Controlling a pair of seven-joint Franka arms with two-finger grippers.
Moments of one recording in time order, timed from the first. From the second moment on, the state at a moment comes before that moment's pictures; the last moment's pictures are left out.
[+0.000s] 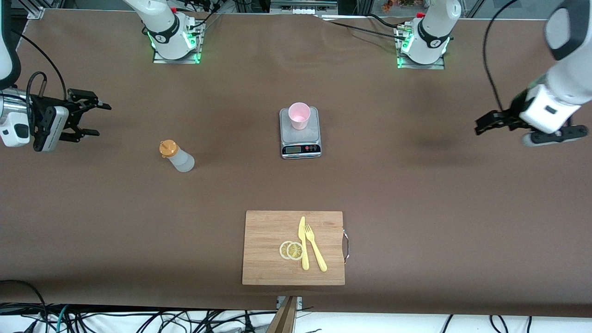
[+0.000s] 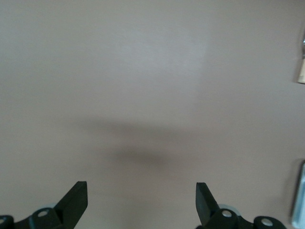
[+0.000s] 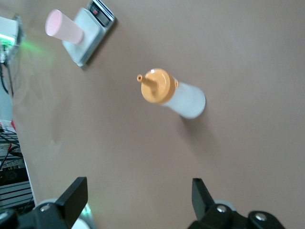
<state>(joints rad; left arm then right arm) 0.12 -0.06 -0.03 -1.94 -0.04 1.83 -0.08 0.01 0.15 -0.29 -1.90 0.48 1.61 -1.31</state>
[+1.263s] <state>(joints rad) 0.12 -0.10 -0.08 -1.83 0.01 1.63 -0.11 -0.10 0.54 -0.30 -2.04 1.08 1.60 -2.44</state>
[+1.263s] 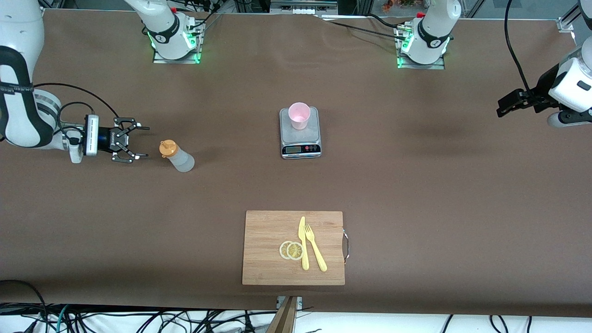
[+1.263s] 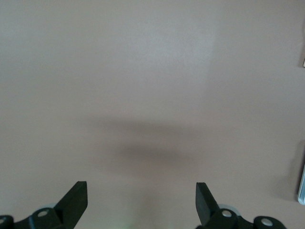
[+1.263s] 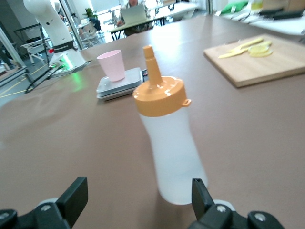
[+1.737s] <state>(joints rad) 0.12 -0.10 -0.08 -1.80 0.01 1.60 -0.12 -0.10 0.66 -0.29 -2.03 1.24 1.55 -2.64</state>
